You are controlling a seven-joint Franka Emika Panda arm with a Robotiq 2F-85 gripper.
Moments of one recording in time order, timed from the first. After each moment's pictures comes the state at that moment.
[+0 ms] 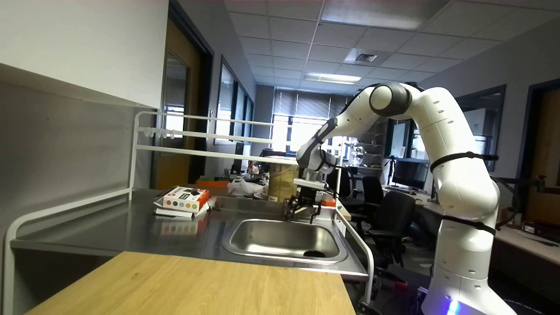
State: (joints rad) arm -0.21 0.42 -0.19 -1.98 0.44 2.21 0.60
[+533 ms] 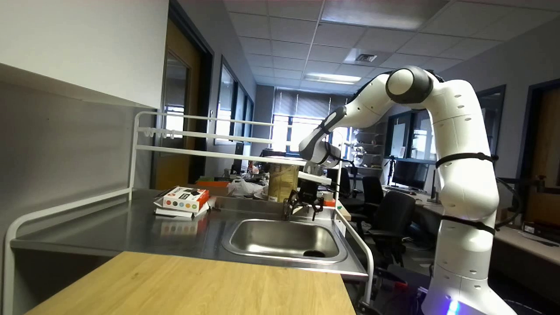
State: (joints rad) arm -0.16 0.25 -0.15 -2.15 0.45 2.19 0.47
